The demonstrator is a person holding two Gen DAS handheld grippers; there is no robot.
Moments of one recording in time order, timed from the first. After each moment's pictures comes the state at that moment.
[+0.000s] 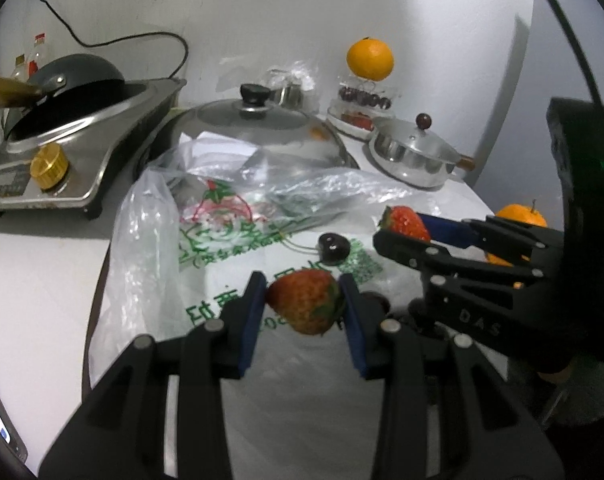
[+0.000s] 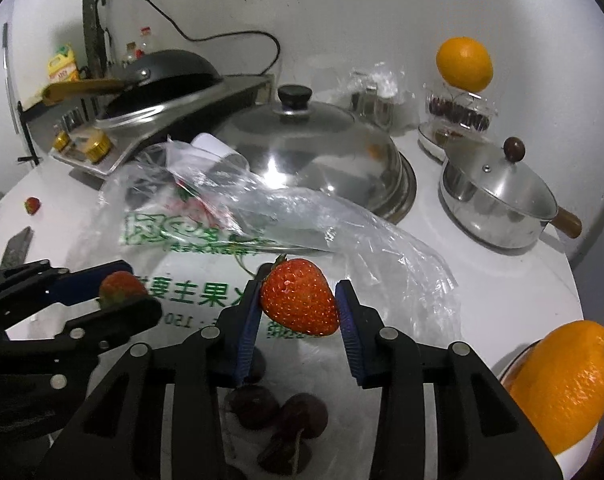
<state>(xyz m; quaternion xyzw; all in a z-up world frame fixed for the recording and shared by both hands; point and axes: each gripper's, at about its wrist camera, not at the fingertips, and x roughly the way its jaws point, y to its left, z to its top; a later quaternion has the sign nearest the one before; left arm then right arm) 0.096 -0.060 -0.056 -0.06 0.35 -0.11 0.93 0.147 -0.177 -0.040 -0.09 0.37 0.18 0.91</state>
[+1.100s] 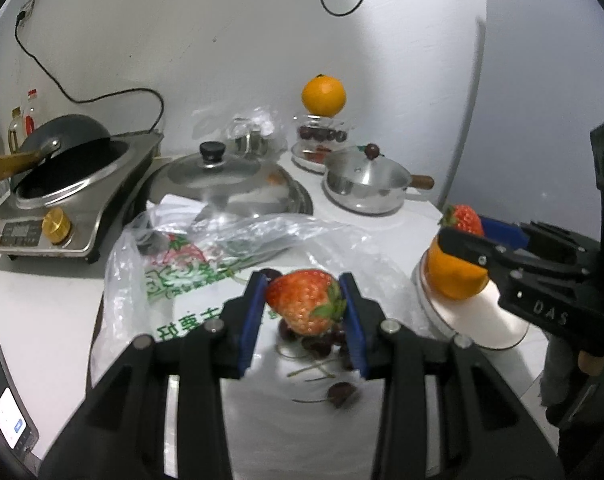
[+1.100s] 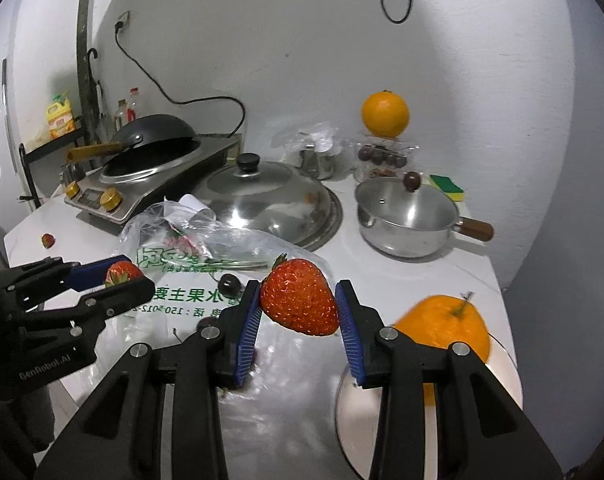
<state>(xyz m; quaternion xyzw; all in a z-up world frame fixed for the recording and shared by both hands) 0.053 -0.117 -0.001 -0.02 0.30 -0.12 0.95 0.072 -0.265 0.029 -0.06 0.31 0.14 0.94</state>
